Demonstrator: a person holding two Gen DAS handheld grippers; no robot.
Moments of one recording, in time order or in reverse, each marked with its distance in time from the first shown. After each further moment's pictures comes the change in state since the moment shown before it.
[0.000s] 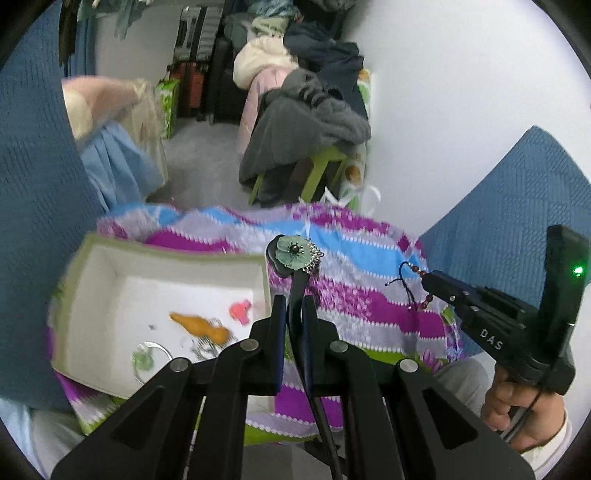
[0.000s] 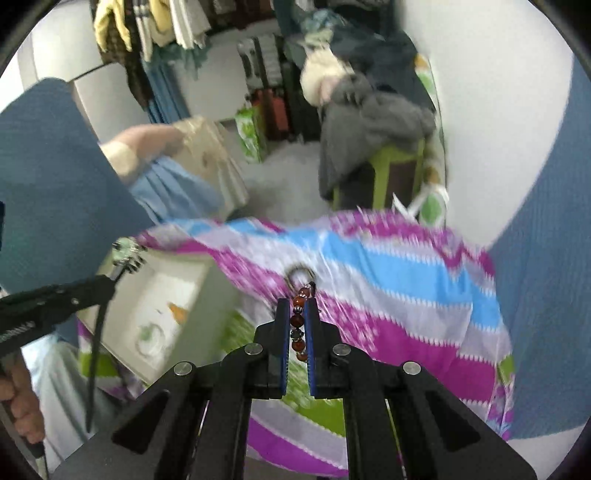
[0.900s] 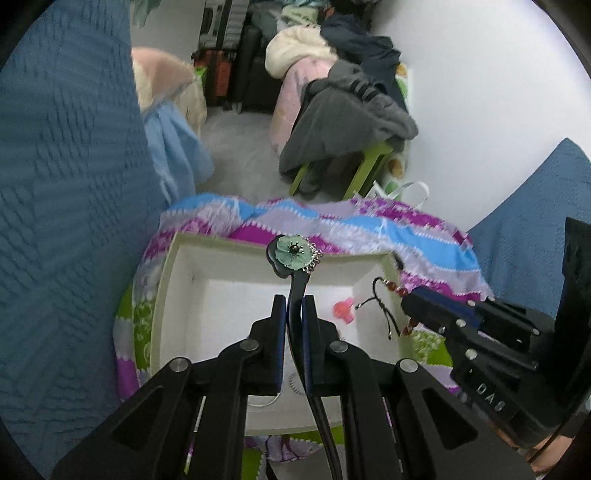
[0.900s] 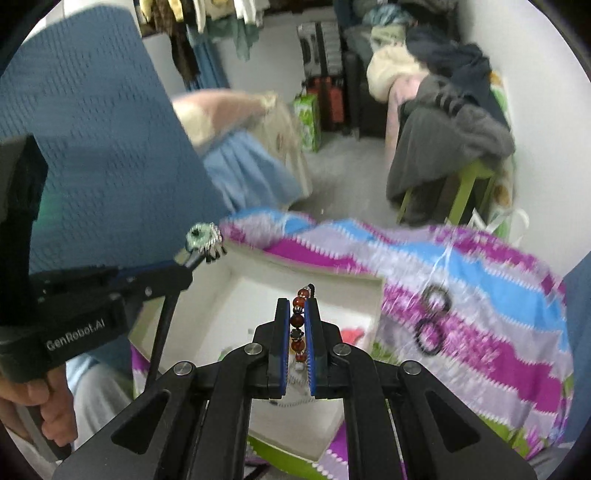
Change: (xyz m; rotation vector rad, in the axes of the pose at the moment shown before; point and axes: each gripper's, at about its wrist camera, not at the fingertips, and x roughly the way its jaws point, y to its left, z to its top) left arm 0.022 0.137 -0.005 -0.009 0.066 0.052; right arm 0.088 0.157 -0.007 -0.079 0.101 0.091
